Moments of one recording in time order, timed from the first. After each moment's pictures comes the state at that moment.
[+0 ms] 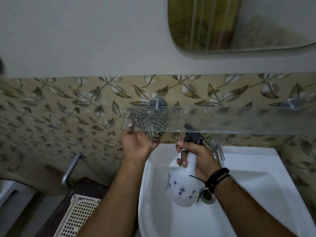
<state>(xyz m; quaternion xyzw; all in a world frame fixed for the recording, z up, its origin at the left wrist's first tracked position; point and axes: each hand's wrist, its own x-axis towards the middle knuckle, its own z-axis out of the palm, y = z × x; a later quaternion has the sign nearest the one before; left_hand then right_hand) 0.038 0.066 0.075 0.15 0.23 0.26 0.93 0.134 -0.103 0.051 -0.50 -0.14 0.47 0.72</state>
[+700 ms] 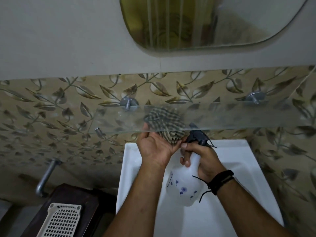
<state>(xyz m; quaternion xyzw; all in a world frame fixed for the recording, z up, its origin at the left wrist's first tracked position) 0.109 -0.044 0.081 0.11 0.18 0.17 0.96 0.176 -0.169 0.045 -0.49 -0.09 0.41 0.76</state>
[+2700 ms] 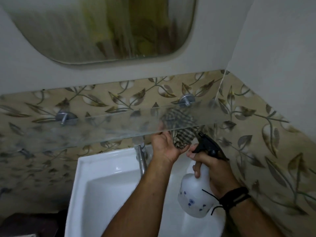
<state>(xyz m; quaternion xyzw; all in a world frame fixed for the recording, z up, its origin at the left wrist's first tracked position) 0.237 -0.196 0.085 0.20 0.27 0.05 0.94 0.229 -0.348 0.065 -0.63 0.01 0.25 0.73</state>
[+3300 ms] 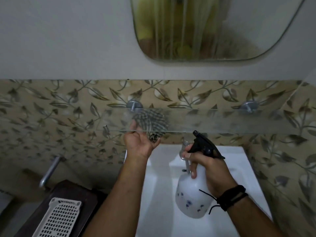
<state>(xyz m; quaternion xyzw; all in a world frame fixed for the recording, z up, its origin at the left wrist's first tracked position) 0.094 0.007 0.073 0.20 0.28 0.24 0.91 0.145 -0.217 0.095 -0.62 -0.14 0.30 0.71</state>
